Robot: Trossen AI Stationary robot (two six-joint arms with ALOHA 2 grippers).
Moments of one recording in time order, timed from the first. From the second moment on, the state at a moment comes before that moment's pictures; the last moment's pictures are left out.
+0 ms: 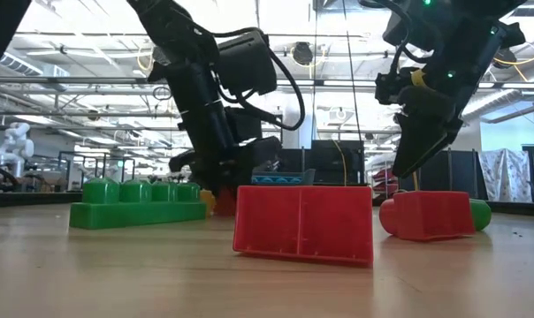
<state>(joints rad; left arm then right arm) -0.02 1.92 1.12 -0.39 -0.35 -0.80 0.11 1.35 0.70 -0.49 0.31 0.65</state>
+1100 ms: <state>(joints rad) -0.49 1.38 1.13 -1.17 -0.23 -0.96 0.11 1.52 0.70 -0.05 0.34 0.30</state>
